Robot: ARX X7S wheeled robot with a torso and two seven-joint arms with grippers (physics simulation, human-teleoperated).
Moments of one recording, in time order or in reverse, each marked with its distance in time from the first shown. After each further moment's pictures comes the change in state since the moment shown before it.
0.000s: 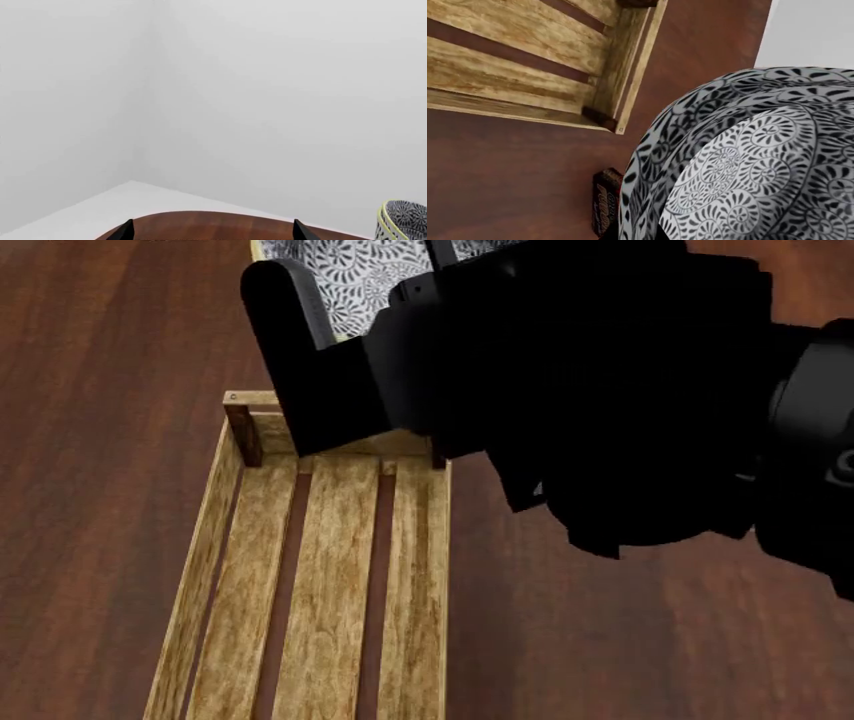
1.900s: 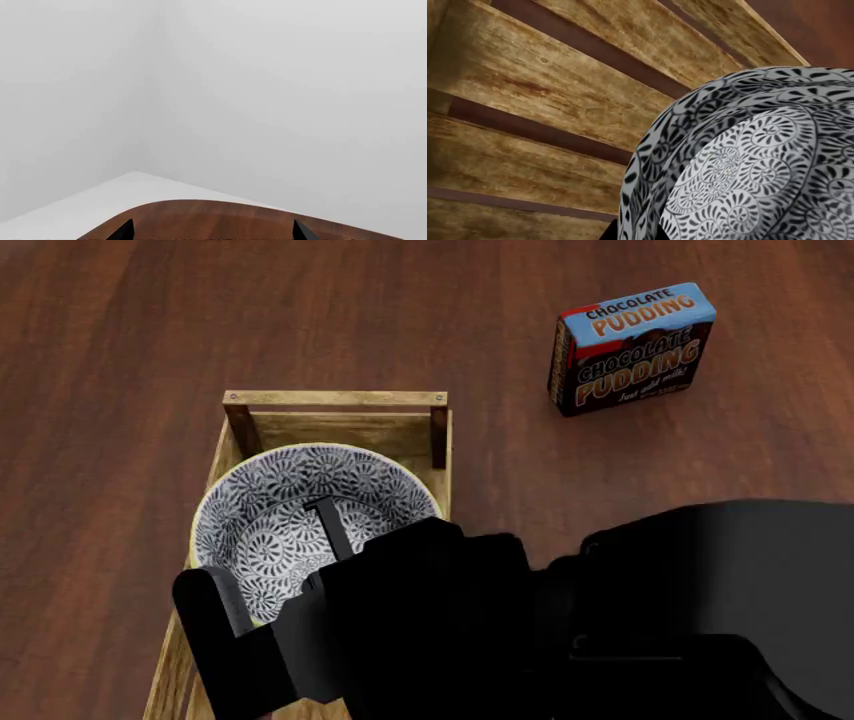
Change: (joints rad) left arm 0.314 0.015 -0.196 0.000 0.093 0.033 0.000; right arm -0.348 -0.150 0.017 -0.133 0.074 0.155 0.083
